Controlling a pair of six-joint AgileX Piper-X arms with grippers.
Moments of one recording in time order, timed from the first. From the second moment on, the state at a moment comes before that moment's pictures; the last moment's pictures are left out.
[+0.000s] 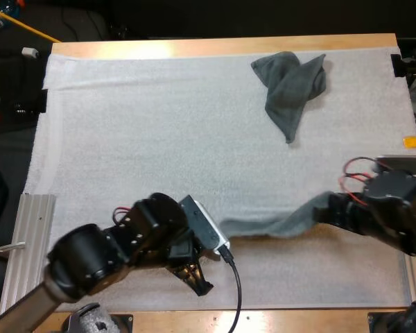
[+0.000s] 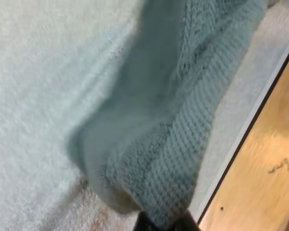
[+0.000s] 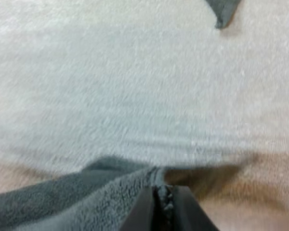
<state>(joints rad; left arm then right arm) -0.91 0.93 -1.17 1.30 0.17 -1.83 0.69 0.87 -1.18 1.29 0.09 -1.25</state>
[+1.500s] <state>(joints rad) -0.33 1.42 -1.01 0.81 0.32 -1.56 0.49 1.53 -1.07 0.58 0.09 -1.19</state>
